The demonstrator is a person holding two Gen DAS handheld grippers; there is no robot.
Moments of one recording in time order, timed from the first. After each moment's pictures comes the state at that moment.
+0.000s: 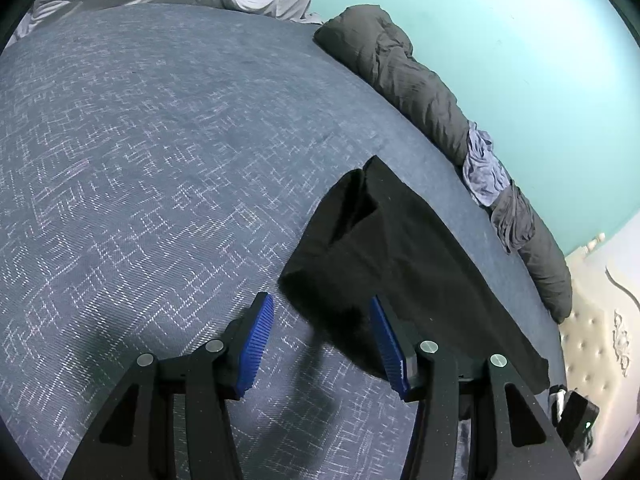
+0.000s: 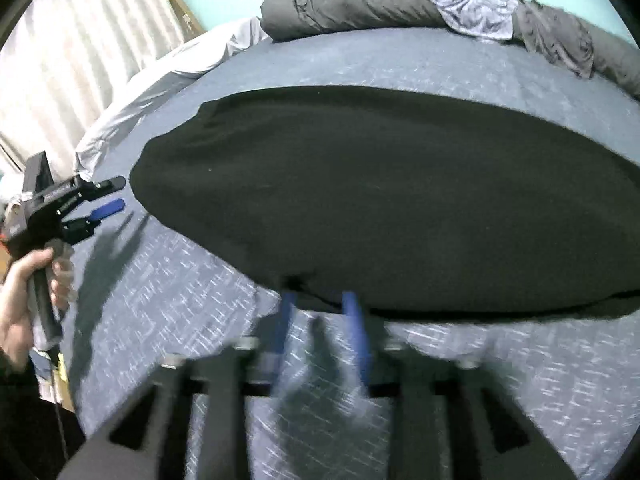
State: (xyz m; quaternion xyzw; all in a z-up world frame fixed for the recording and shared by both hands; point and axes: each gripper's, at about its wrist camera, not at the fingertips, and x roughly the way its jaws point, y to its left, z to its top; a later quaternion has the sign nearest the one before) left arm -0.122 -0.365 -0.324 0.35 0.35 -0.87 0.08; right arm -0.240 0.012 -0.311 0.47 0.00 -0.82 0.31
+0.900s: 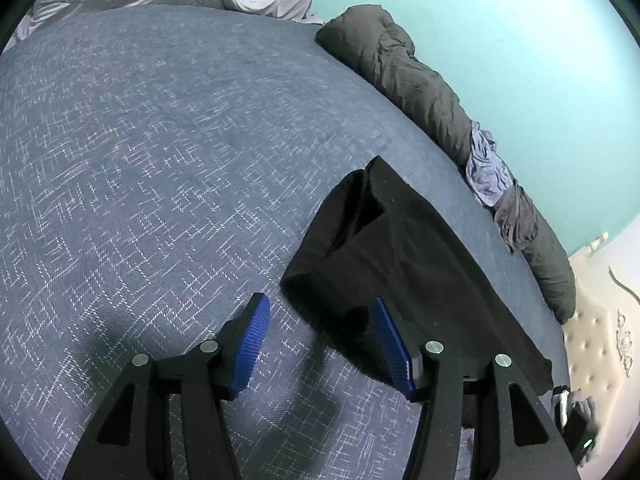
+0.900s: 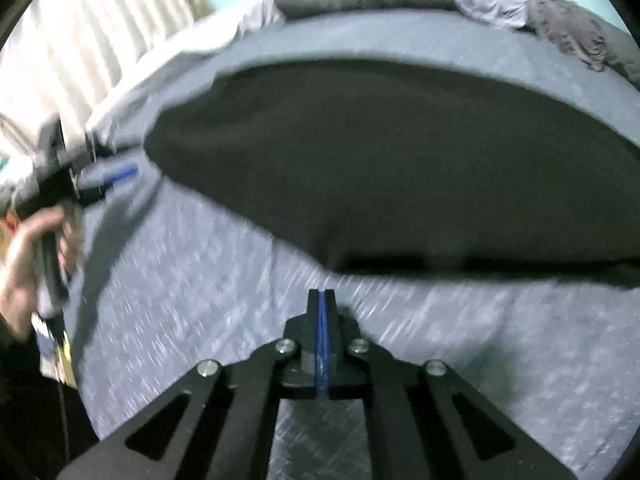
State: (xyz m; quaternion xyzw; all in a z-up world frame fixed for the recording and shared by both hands) left arm -0.125 -0.365 -0.323 0.35 0.35 -0.87 0.08; right arm -0.223 0.027 -0.301 0.47 0.00 -0.82 0.31
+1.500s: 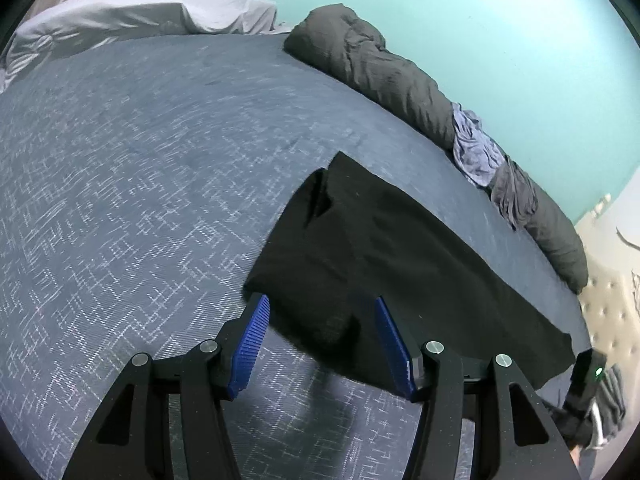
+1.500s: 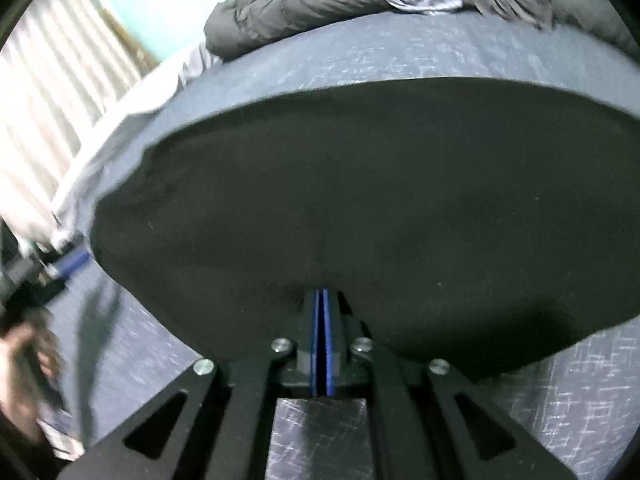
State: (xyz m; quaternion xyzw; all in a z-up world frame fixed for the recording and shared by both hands) left arm -0.135 -0.331 -0.306 0.35 0.28 -0.89 0.08; right arm -0.285 0.040 -0.318 0.48 -0.08 -0.84 0.25
